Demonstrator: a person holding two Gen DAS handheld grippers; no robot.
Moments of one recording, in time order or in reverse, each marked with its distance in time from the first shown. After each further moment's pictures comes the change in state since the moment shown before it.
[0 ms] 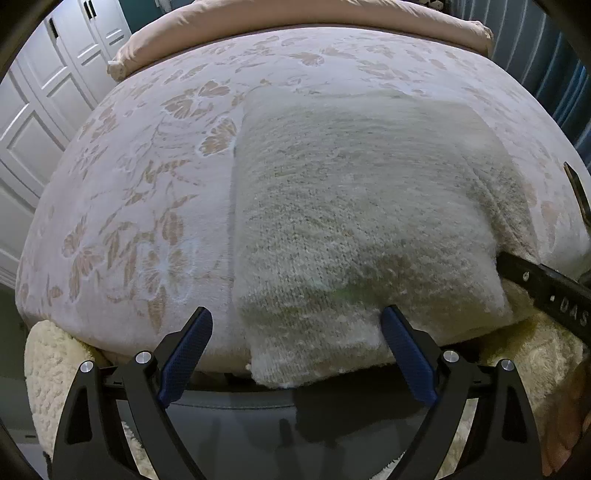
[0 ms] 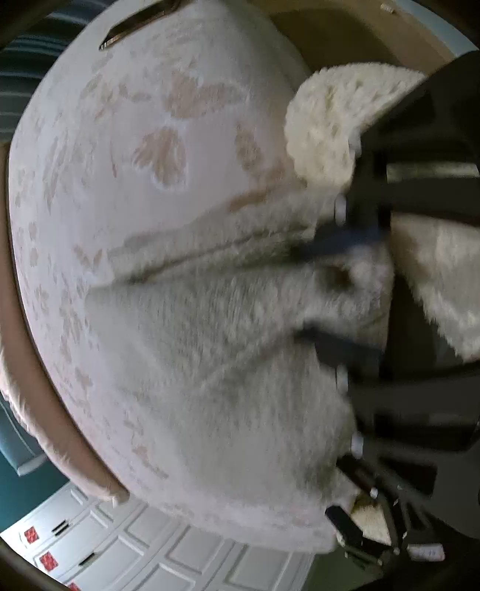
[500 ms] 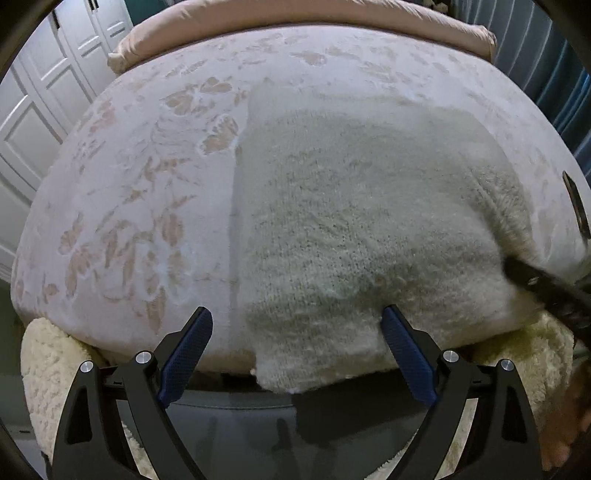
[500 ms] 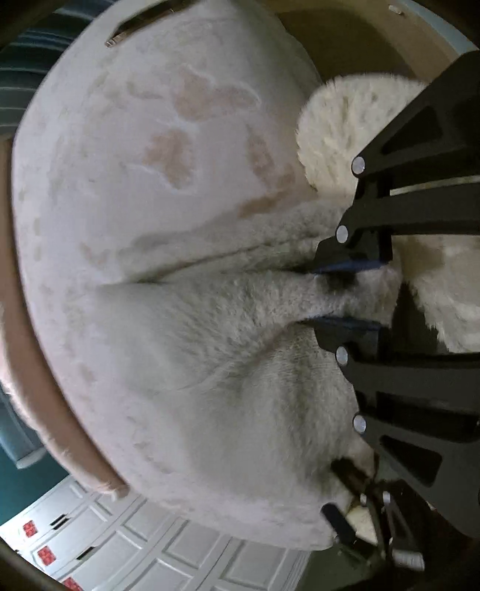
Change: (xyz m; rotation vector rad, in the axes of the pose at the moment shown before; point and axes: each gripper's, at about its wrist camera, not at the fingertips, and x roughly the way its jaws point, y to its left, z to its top) left arm 0.005 0.011 0.009 -0.032 0.004 -0.020; right arm -0.011 -0.007 0.002 -0.006 -0.033 -0.012
